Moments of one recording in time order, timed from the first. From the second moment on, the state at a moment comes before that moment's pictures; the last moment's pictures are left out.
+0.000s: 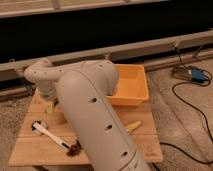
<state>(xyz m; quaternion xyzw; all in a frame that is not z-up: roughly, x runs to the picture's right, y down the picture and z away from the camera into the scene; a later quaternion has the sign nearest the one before) -0.317 0.081 0.846 -0.35 -0.04 -0.03 0.94</state>
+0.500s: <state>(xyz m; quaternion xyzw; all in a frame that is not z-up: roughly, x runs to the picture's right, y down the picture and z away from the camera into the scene) -0.324 0.074 0.855 -0.34 -0.10 -0.07 0.93</state>
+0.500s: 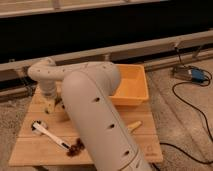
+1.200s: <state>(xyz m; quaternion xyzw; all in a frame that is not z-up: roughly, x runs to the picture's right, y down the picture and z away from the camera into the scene) -0.332 0.098 0.888 -0.36 -0.11 -0.08 0.92</state>
